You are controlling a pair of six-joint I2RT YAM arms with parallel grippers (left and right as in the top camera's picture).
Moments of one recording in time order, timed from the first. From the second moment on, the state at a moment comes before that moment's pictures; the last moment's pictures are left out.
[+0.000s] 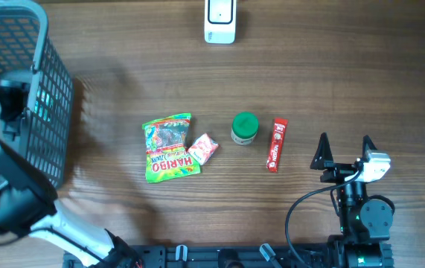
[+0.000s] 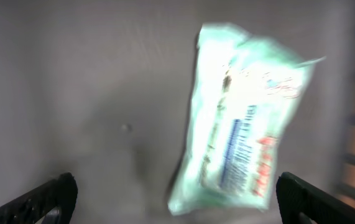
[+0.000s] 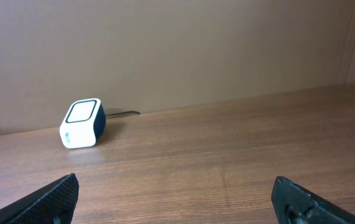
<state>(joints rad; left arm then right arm) 0.61 1.98 1.54 -0.83 -0.04 -0.85 0.02 0.02 0.01 0.01 0.04 0.15</state>
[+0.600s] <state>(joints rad) 0.56 2.09 1.55 -0.72 -0.02 -0.84 0.02 0.02 0.01 0.01 0.04 0.15</state>
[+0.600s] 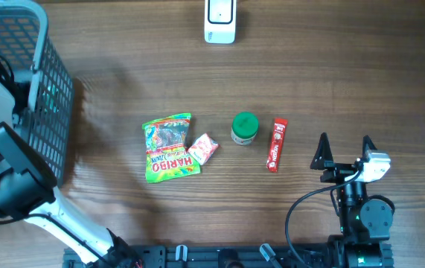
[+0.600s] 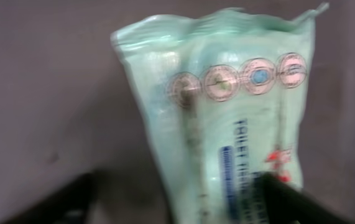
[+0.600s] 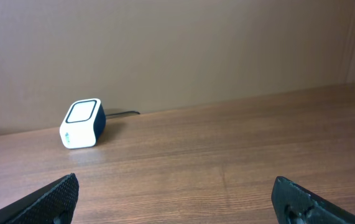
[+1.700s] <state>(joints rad) 0.70 1.90 1.59 -0.96 0.09 -0.73 0.02 0.02 0.01 0.01 0.04 0.15</state>
